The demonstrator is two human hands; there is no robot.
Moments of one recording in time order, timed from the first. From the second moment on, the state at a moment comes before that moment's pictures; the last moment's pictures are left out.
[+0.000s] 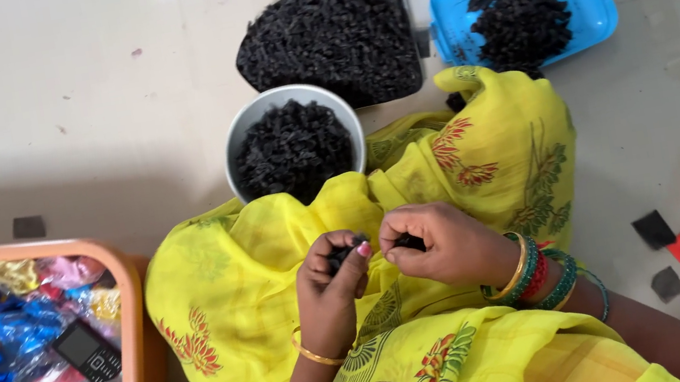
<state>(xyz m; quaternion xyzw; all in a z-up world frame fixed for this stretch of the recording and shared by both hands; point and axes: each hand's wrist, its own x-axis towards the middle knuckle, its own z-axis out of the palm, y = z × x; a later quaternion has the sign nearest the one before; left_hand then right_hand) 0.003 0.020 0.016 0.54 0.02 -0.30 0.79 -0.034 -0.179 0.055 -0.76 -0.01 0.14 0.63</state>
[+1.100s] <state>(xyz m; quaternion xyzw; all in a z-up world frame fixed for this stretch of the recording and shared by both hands) 0.006 0.035 0.016 0.71 -0.18 -0.20 0.65 -0.028 -0.172 0.038 -0.71 -0.02 0.15 0.69</state>
